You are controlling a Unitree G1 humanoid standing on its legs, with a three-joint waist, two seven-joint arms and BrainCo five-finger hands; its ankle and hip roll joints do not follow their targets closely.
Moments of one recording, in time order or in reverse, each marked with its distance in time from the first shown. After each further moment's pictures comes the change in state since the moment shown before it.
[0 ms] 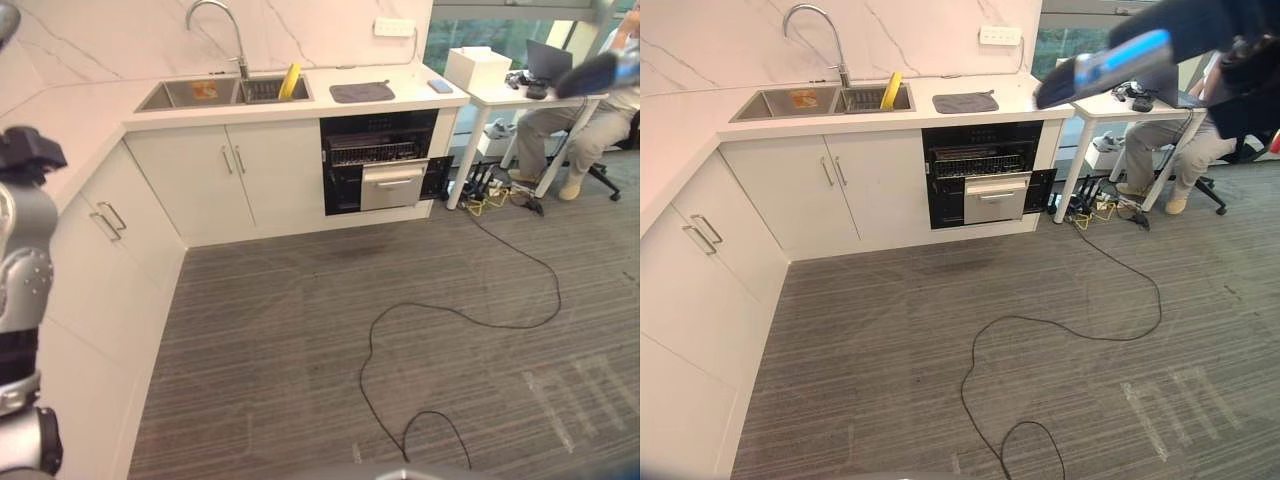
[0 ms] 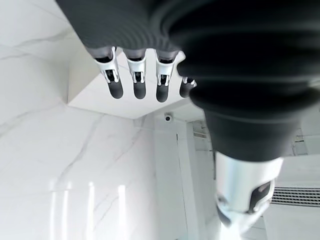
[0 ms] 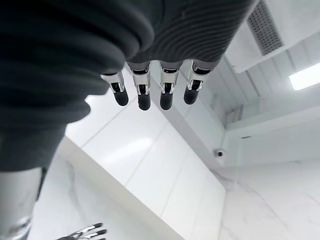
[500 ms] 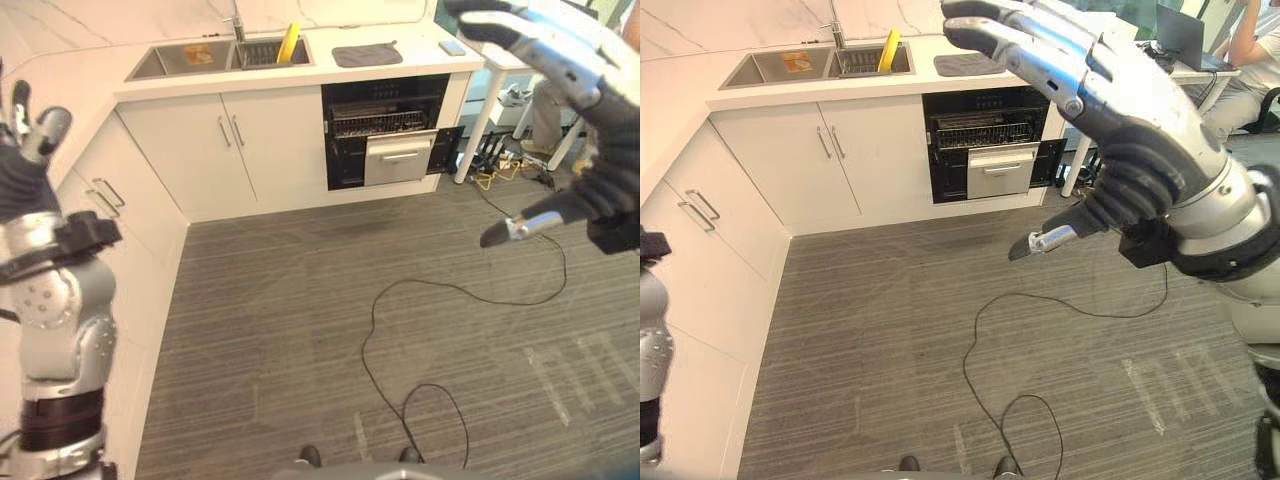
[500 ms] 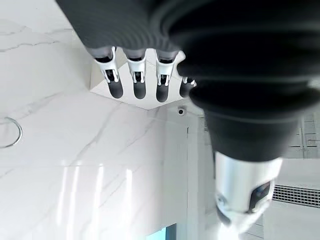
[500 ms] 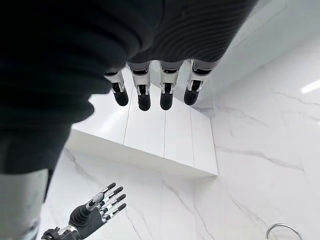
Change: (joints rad) left arm 0.161 -0.294 -0.058 -0.209 0.170 -0.162 -0.075; right arm 0.309 0.319 -0.025 -0.164 -0.121 -0.028 0.155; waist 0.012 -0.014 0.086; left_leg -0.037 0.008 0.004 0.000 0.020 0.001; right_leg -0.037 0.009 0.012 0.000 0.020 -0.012
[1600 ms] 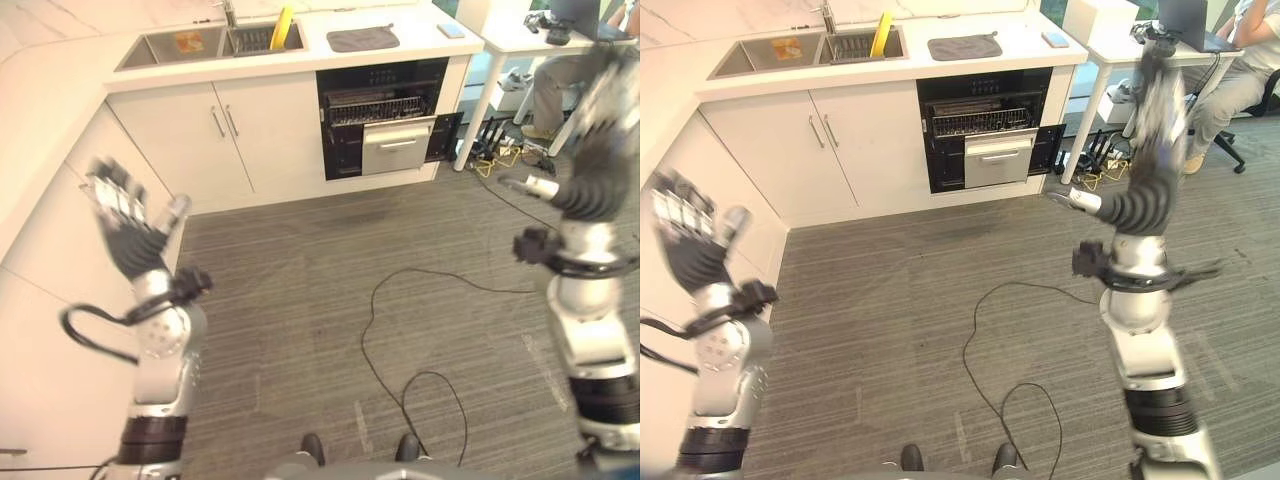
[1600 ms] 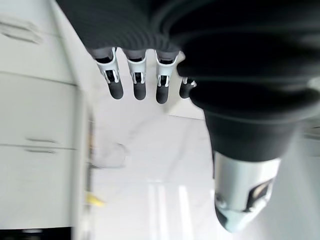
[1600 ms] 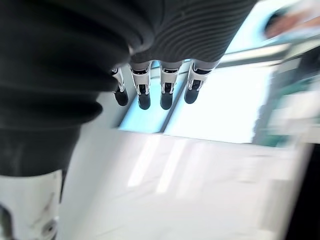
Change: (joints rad) left arm 0.201 -0.297 -0.229 0.357 0.246 -0.025 0.091; right arm 0.363 0.588 0.088 0.571 0.295 0.190 -0.399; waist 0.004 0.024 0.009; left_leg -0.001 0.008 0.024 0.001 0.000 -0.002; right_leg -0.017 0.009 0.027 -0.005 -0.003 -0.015
